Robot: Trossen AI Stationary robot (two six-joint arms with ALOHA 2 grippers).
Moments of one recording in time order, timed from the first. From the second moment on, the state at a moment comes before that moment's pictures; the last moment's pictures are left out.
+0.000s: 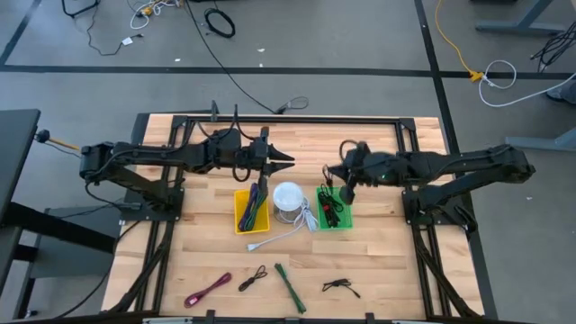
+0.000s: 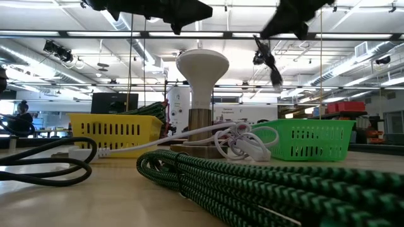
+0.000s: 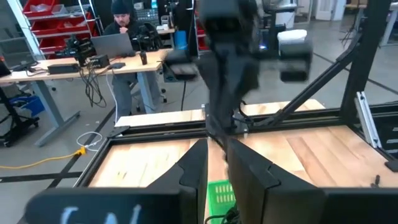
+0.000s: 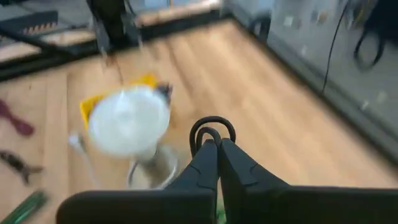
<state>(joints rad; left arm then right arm) 0.16 1.35 0.92 0.34 0.13 0.12 0.09 1.11 0.97 -0.45 0.36 0.31</state>
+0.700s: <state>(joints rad) 0.16 1.35 0.92 0.31 0.09 0.13 0.24 1.11 0.68 -0.36 0.36 0.77</state>
